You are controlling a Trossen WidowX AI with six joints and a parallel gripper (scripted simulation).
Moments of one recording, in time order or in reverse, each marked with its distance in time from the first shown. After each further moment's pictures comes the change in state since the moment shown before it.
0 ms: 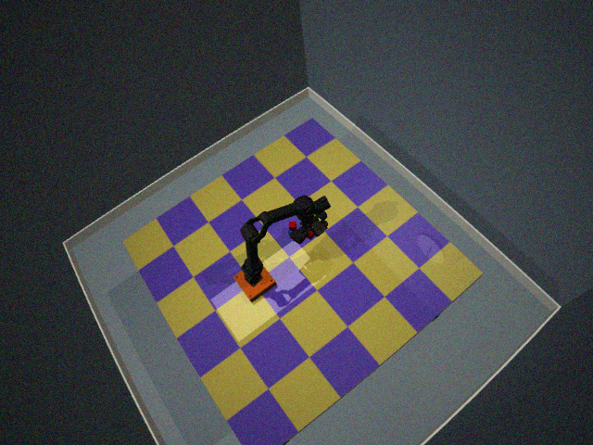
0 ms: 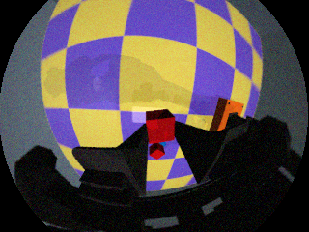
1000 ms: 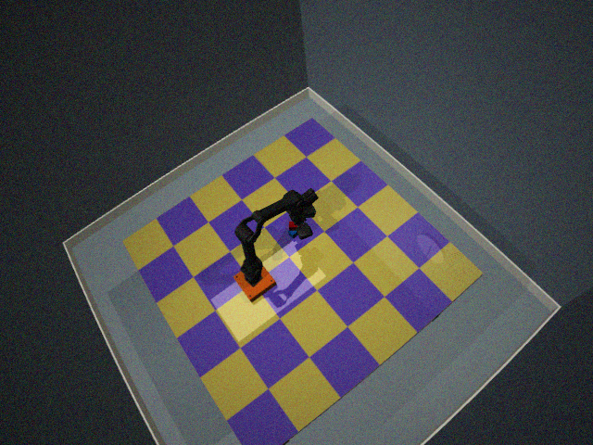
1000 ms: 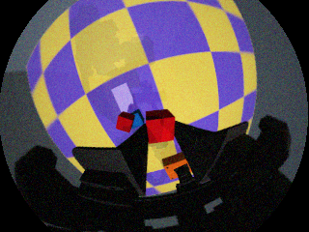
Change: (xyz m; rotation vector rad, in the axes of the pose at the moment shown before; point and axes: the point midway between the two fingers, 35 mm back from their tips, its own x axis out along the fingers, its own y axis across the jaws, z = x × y) arm 0.000 -0.008 -0.054 -1.150 0.001 0.012
